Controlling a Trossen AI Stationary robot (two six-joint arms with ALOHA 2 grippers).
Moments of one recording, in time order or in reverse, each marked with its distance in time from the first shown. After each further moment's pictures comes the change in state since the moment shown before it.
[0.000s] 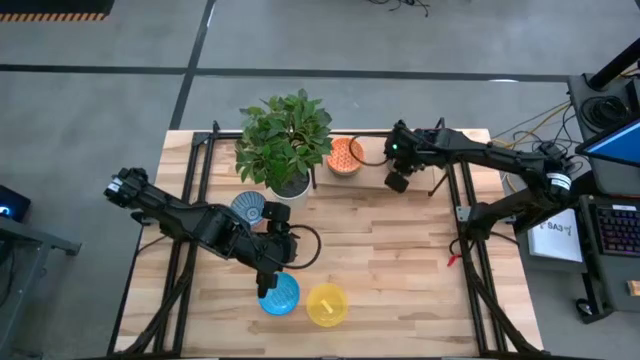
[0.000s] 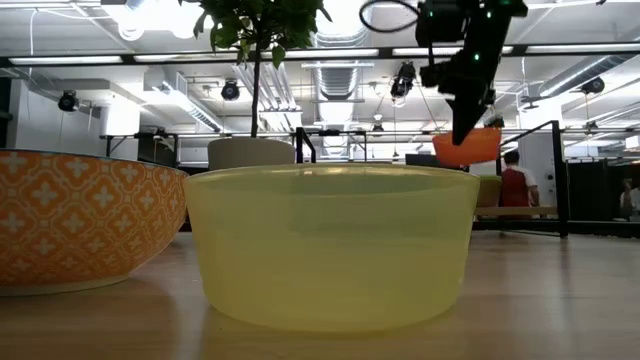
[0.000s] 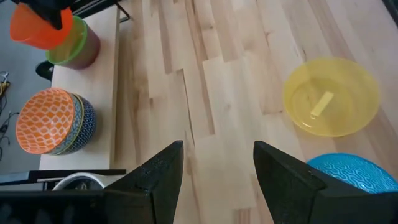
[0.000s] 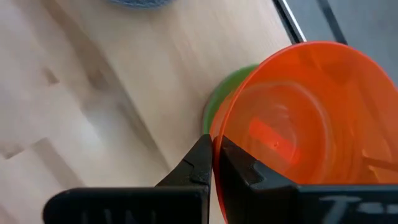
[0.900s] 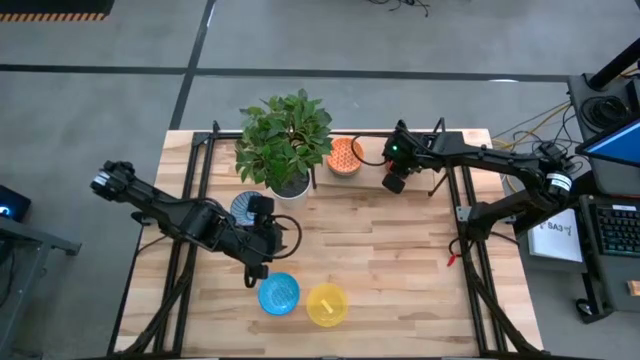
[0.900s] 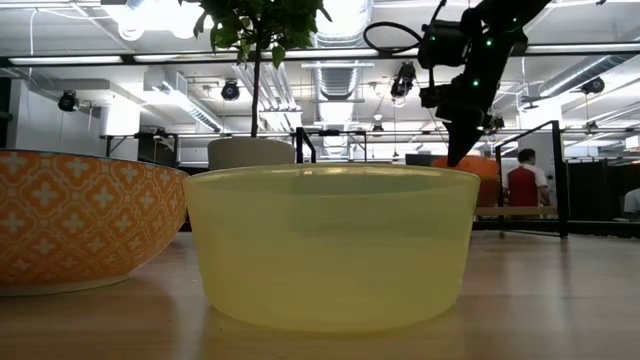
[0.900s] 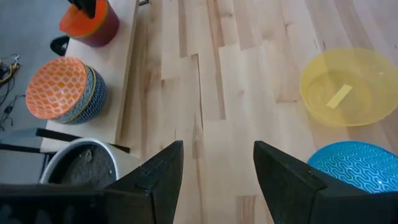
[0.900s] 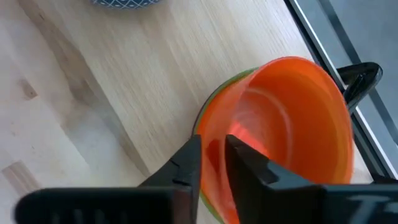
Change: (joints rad) left arm -0.001 -0.159 -0.215 0.079 -0.045 -0.082; right arm -0.061 -0.001 -0.154 0.221 -0.037 -0.051
